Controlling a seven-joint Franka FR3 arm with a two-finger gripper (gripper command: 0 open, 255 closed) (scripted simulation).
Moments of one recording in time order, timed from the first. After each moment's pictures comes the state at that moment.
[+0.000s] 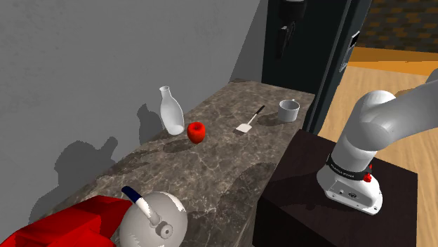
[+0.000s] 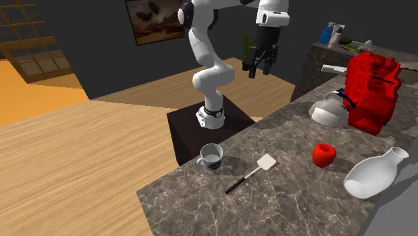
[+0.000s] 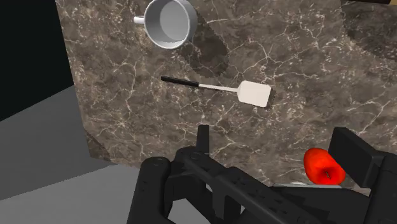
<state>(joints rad) 0.01 -0.84 0.07 -2.29 -0.11 1.60 -0.15</state>
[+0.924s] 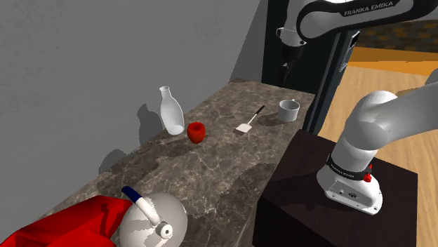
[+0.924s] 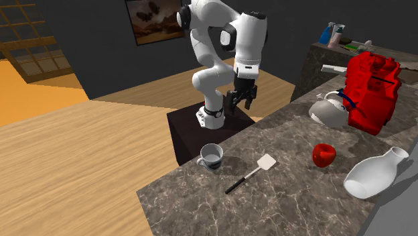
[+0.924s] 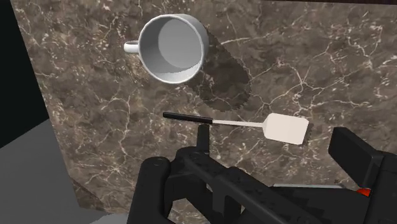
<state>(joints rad) -0.05 -0.86 -0.09 -2.65 -0.18 1.91 -0.21</state>
